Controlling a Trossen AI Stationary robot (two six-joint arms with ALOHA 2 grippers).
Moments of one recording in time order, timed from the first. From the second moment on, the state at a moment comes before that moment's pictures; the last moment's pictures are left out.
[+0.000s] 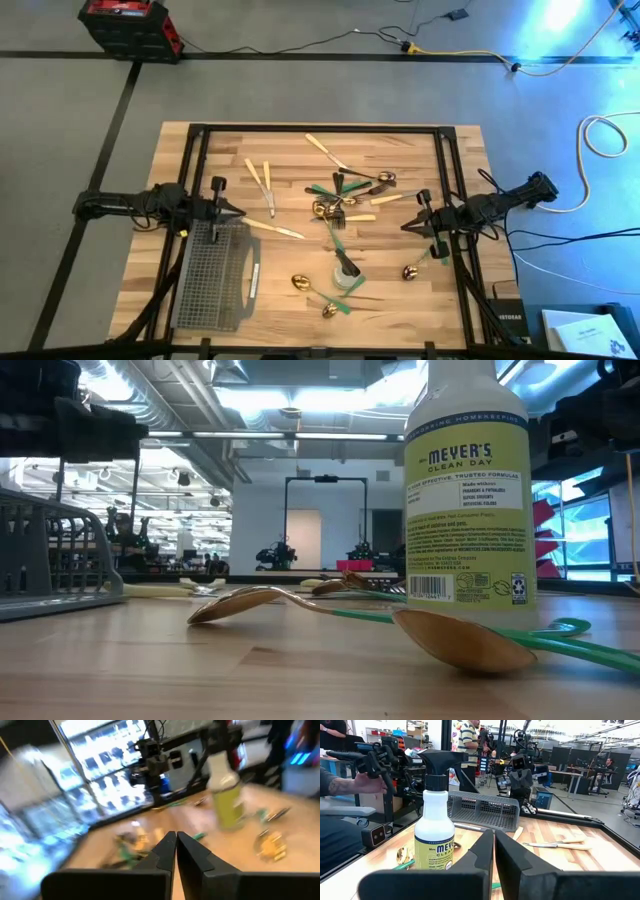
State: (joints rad) left arm -0.06 0.01 0.02 -0.01 -0.02 0.45; right arm 0.40 0.00 0.01 0.04 0.16 -0.08
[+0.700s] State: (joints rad) left arm -0.06 0.01 0.02 0.00 -0.03 0.49; right arm 0.40 0.00 0.01 0.04 0.17 -0.08
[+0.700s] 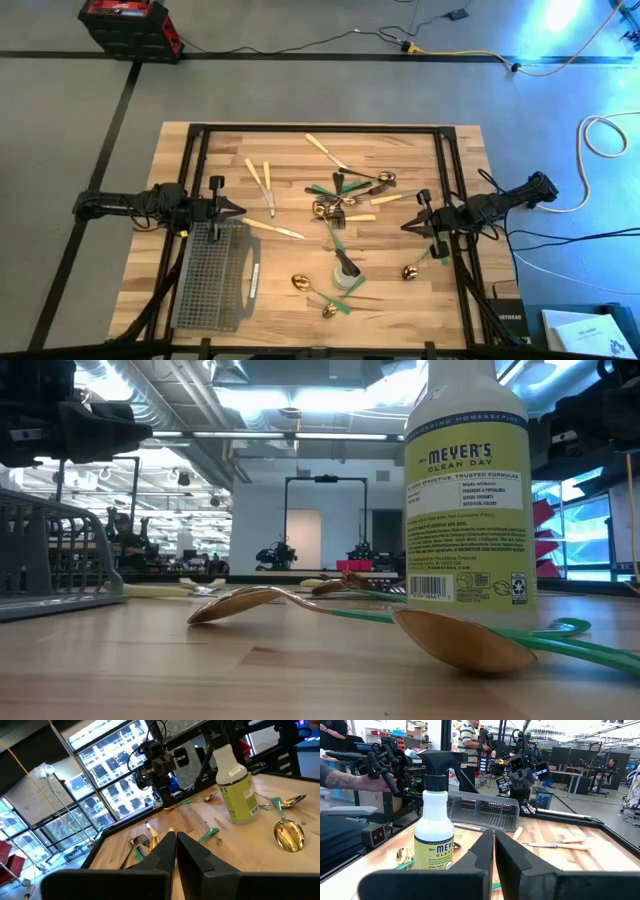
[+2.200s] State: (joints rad) left arm -0.06 0.01 0.02 0.00 -0.03 0.49; right arm 0.40 0.15 0.03 0.10 0.30 -0.09
